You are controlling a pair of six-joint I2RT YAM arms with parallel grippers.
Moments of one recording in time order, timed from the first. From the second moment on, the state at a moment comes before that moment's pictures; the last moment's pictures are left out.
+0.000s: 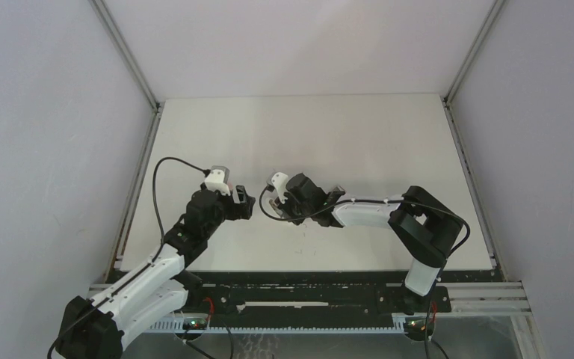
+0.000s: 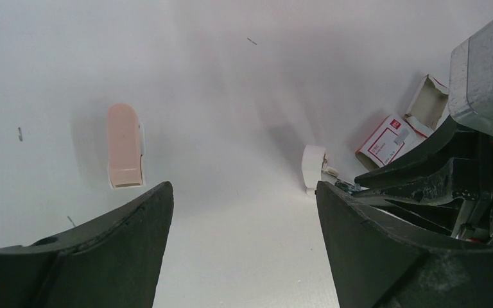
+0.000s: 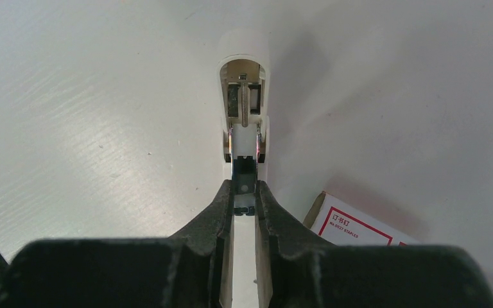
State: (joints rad) left arm -0.50 0.80 0.36 0.04 -0.12 -0.33; right arm 0.92 1.74 0.96 0.00 -0.06 -0.04
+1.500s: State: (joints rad) left arm -0.55 0.98 0.36 0.22 0.12 -0.37; right arm 0.81 1.43 0.85 0.02 -0.17 0.14
